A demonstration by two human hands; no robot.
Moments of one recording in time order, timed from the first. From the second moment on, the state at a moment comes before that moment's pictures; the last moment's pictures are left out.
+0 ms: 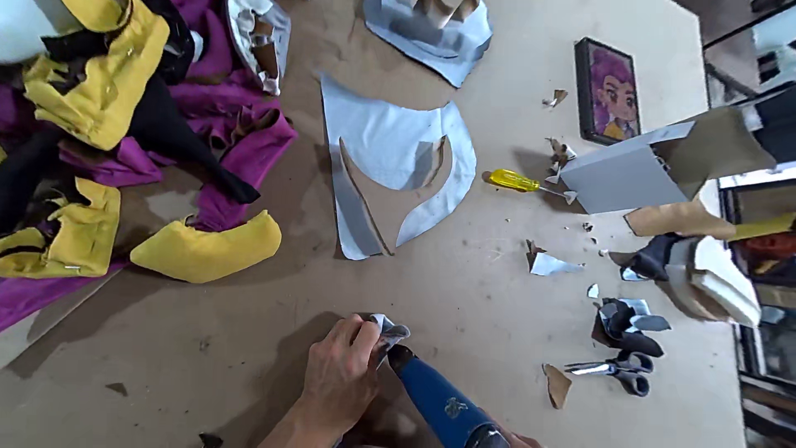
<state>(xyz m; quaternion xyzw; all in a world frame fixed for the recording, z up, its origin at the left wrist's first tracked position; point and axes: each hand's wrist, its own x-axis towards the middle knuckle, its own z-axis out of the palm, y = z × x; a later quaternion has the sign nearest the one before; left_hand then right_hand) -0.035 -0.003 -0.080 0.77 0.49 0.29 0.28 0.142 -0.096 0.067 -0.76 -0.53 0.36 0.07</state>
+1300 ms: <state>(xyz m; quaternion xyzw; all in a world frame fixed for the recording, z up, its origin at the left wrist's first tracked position) -0.023 -0.045 0.116 0.85 0.22 0.36 0.31 0.131 -0.141 0.070 -0.57 -0.54 0.34 0.52</state>
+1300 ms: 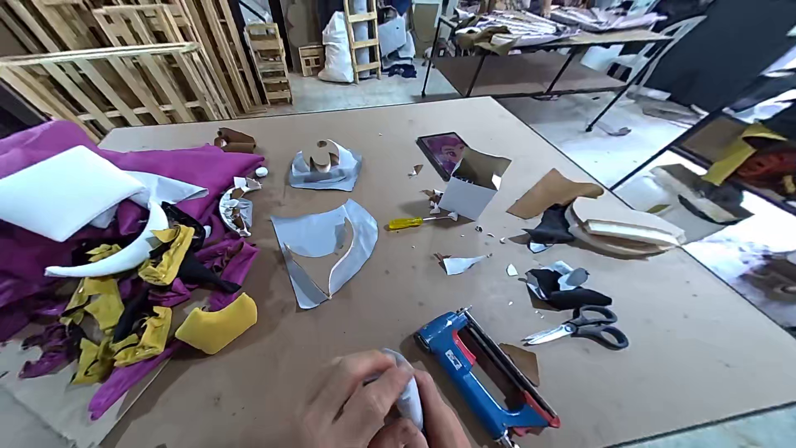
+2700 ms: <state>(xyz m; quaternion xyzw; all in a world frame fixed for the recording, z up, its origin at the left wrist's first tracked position) 0.023 -0.025 -0.075 0.75 0.50 0.38 0.22 0.229 -0.156 -0.006 -0.90 -0.41 0.17 0.02</state>
